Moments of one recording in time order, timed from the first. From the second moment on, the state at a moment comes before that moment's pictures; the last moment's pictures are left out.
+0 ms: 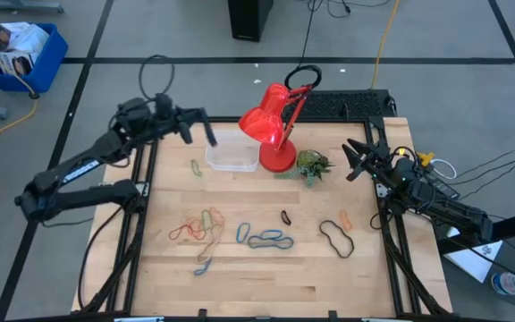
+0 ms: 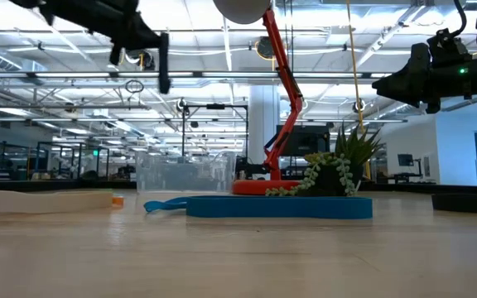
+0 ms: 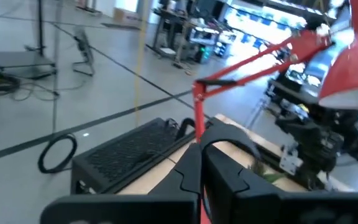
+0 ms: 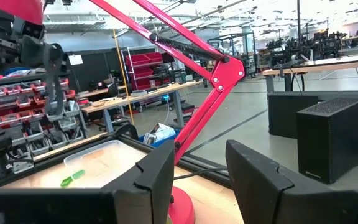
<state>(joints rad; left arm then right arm) 0.67 0.89 0.78 -0.01 0.16 -0.28 -0.46 0.02 0.02 0.13 0.26 0.14</state>
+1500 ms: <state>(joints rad) 0.52 1.68 0.78 0.19 -0.03 -0.26 -0.46 0.02 0.02 0.13 0.26 0.14</state>
